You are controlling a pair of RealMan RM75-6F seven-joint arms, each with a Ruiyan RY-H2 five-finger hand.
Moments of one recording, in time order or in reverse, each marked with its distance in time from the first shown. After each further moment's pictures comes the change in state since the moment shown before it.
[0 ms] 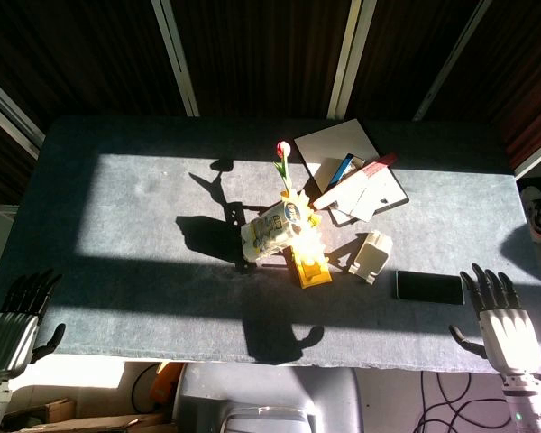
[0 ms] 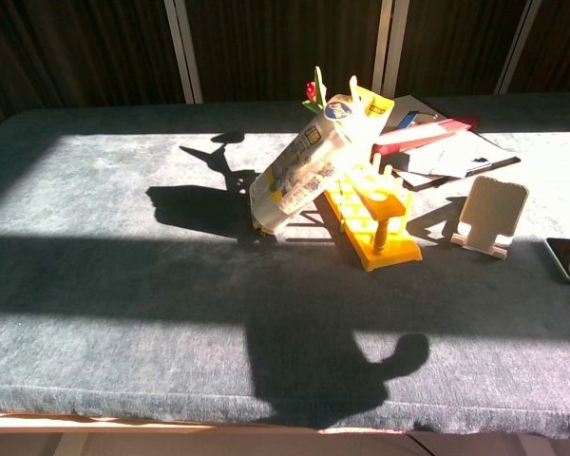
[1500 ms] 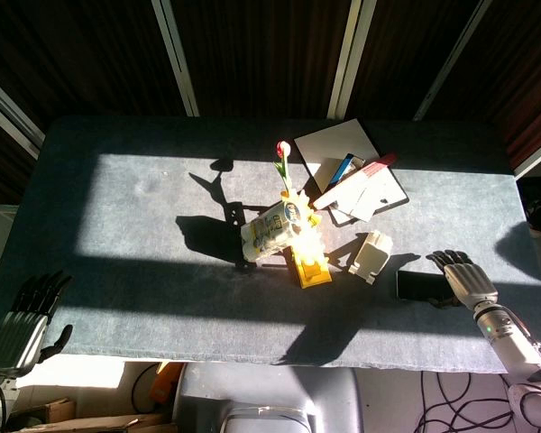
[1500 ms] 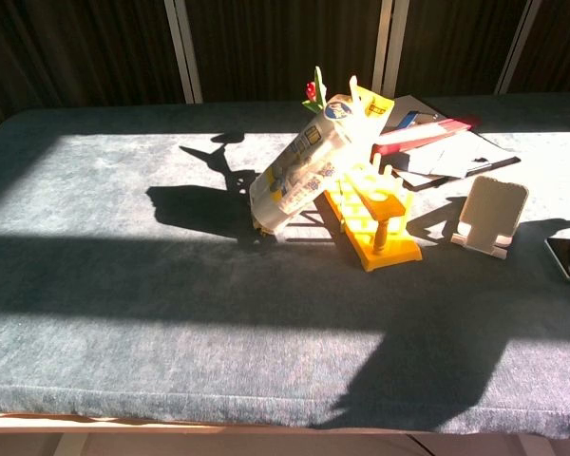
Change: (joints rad) left arm -0.018 -0.006 0.007 -0.006 0.004 -0.038 0.014; right arm 0.376 -0.047 0.057 0.340 0.215 -0.773 0.326
